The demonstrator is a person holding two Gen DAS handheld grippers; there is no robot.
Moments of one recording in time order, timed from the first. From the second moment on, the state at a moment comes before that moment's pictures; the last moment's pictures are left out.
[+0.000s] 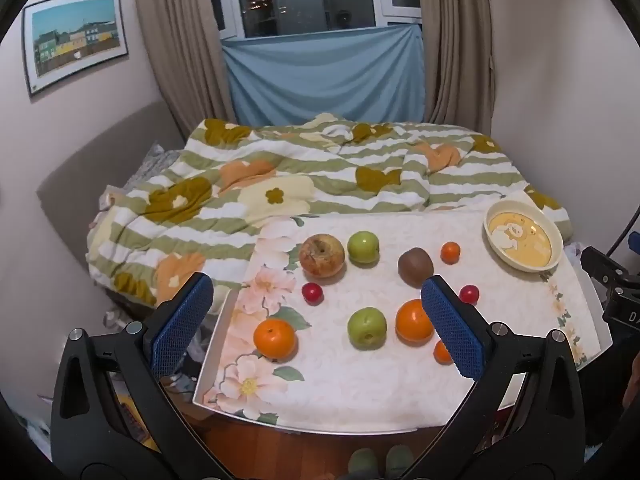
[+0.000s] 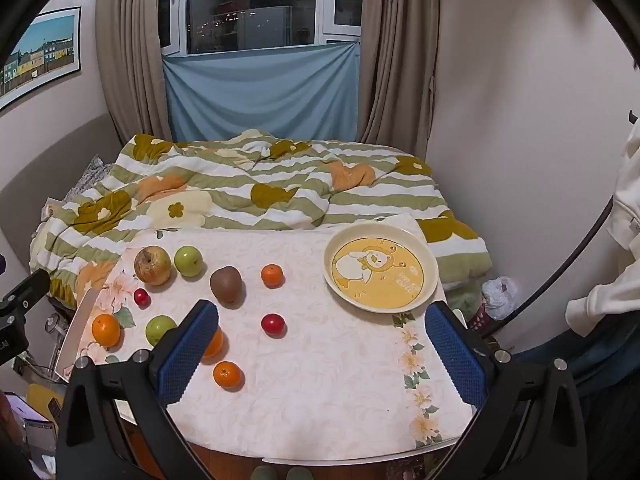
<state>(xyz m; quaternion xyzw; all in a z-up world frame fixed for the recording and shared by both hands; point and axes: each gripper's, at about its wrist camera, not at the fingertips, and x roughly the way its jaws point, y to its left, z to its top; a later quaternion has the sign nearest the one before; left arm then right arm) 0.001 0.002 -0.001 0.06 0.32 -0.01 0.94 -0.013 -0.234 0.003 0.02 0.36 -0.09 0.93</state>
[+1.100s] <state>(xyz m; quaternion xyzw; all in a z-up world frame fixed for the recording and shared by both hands) 0.018 0.009 -0.004 0.06 0.32 -0.02 0.94 -0.006 -0.227 0.003 0.01 0.36 -0.09 0.93</state>
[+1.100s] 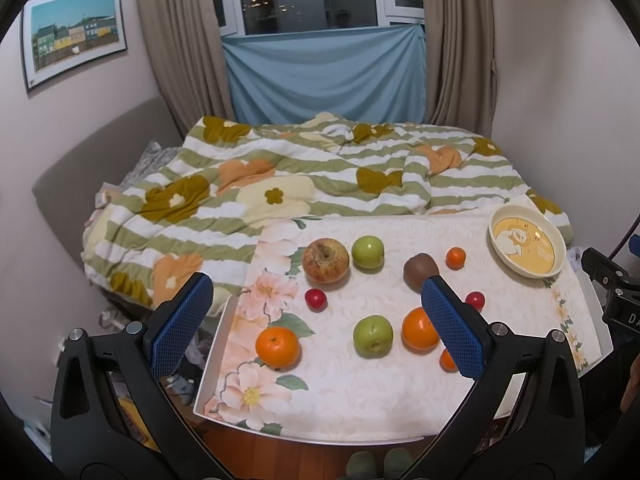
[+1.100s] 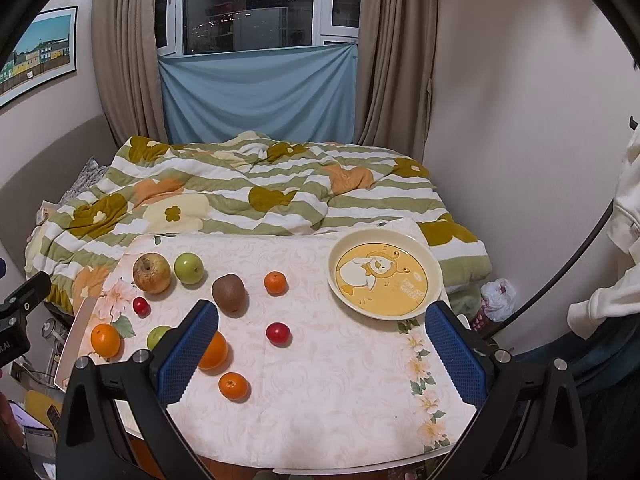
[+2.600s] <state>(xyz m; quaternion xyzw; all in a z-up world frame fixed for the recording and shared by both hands) 0.017 0.014 -0.005 0.06 0.32 -0.01 0.95 -0.002 -0.223 0.005 0.02 0.36 -0.08 0.93</state>
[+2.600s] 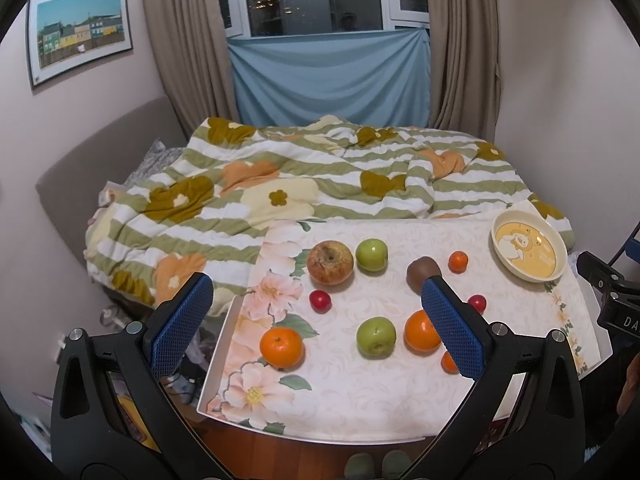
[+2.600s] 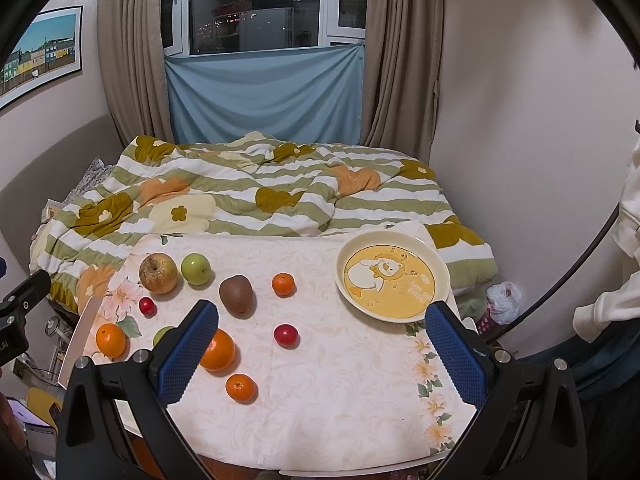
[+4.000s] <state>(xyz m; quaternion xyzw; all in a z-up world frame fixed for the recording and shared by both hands) 0.049 0.060 -0.102 0.07 0.40 -0.01 0.91 0.005 -0.193 -0.094 0.02 0.44 -0.03 0.90</state>
